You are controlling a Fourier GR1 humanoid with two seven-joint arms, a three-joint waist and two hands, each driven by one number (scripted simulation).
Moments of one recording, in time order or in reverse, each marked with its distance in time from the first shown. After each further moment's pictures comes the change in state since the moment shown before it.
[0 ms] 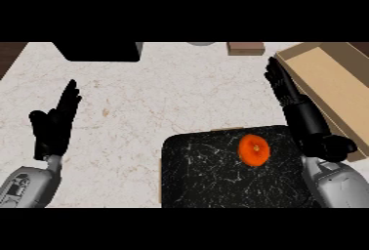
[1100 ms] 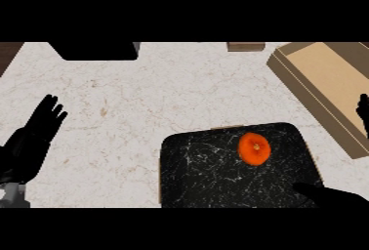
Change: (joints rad) left arm 0.206 0.039 0.136 -0.241 0.244 -0.191 0.093; right arm 0.450 -0.228 -0.133 -0.440 0.348 -0.128 0.113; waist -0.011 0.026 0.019
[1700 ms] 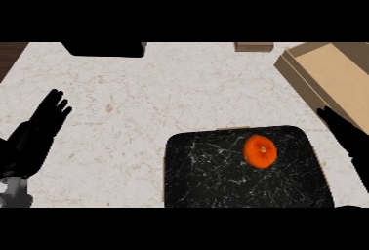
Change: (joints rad) left arm -0.039 -0.001 -0.009 -0.007 -0.004 -0.022 0.031; right arm -0.185 -0.219 0.148 -0.138 0.078 0.410 0.710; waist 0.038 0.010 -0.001
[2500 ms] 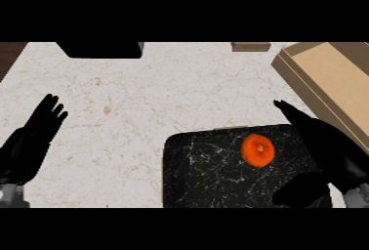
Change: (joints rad) left arm 0.046 -0.027 0.039 -0.025 -0.018 -0.022 0.001; right arm -0.303 0.158 0.136 0.200 -0.159 0.118 0.254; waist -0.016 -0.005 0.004
